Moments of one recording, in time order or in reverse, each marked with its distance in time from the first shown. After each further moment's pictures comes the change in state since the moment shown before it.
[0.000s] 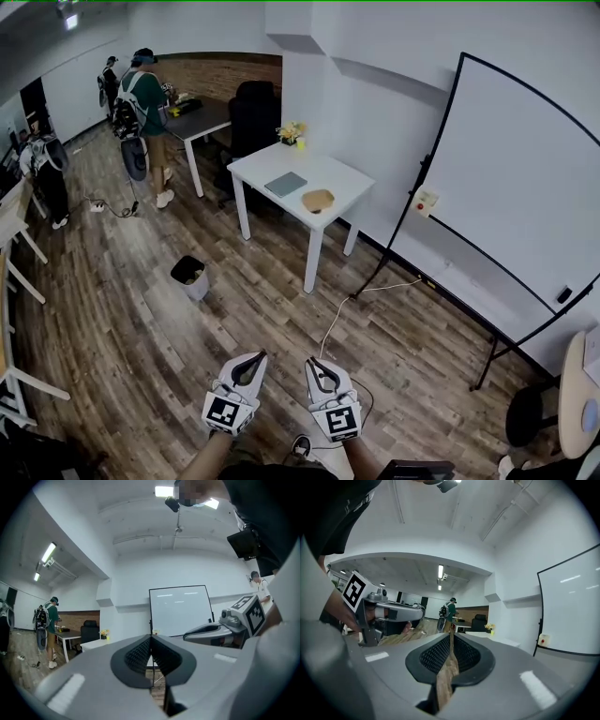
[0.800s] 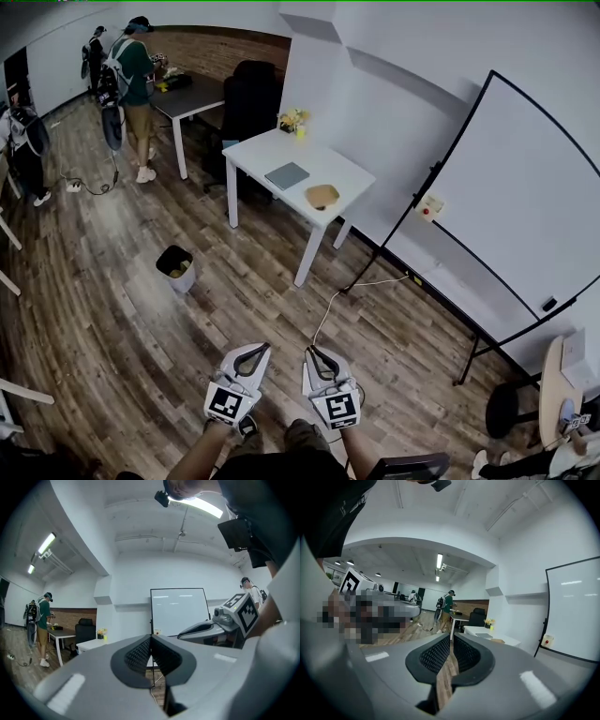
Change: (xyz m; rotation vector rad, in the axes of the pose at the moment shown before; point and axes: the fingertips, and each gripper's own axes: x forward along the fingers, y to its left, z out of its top) left arm 0.015 0.121 -0.017 -0.048 0.036 -0.099; right arm 0.131 0.032 0.004 -0.050 0.079 -0.053
